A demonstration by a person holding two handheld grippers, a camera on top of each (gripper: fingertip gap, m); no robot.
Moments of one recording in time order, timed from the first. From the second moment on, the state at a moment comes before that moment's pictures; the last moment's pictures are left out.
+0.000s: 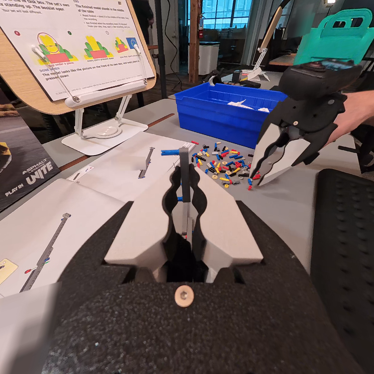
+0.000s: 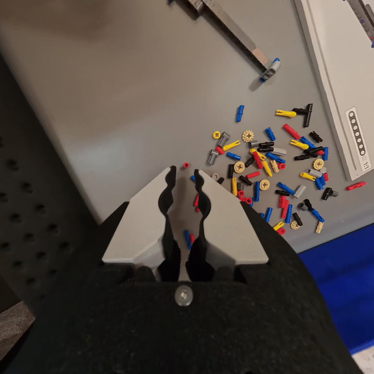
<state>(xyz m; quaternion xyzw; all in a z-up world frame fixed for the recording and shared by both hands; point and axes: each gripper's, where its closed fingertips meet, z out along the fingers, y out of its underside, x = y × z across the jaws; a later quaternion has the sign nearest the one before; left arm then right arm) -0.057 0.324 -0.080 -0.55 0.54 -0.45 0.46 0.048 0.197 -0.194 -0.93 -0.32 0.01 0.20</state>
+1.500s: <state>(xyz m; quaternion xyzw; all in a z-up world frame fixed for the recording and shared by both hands) -0.056 0.325 -0.084 -0.55 0.54 -0.44 0.45 0.044 0.199 -0.214 -0.93 -0.34 0.03 0.16</state>
